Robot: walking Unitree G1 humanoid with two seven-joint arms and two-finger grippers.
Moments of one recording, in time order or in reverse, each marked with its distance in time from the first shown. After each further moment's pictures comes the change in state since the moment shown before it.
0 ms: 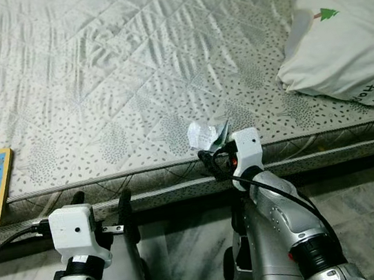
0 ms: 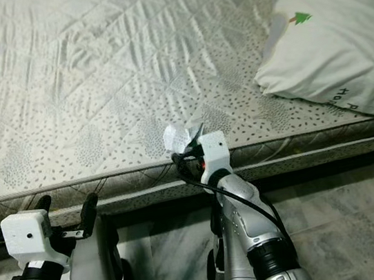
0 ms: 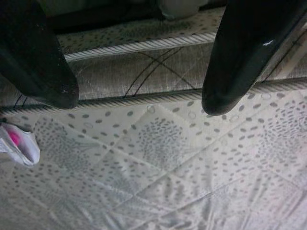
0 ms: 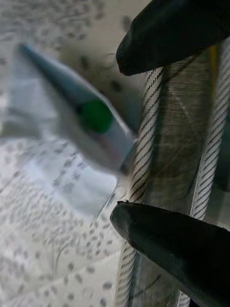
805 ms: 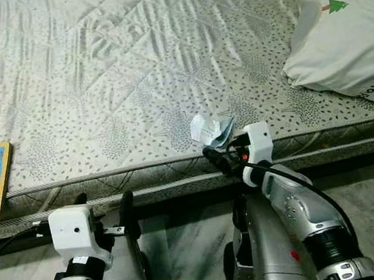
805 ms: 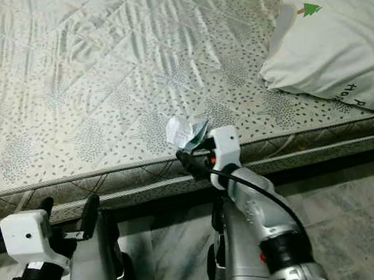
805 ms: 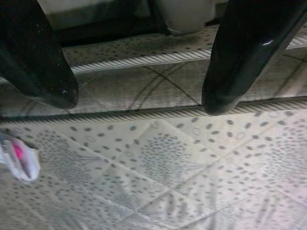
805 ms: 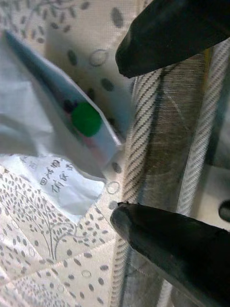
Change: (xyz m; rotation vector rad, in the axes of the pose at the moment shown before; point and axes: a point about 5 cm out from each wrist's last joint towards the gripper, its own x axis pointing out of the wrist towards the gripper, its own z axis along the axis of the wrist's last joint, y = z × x) left arm -0.002 -0.003 0.000 -0.032 0.026 -0.028; right arm -0.009 -0.020 0.012 0.085 0.032 0.110
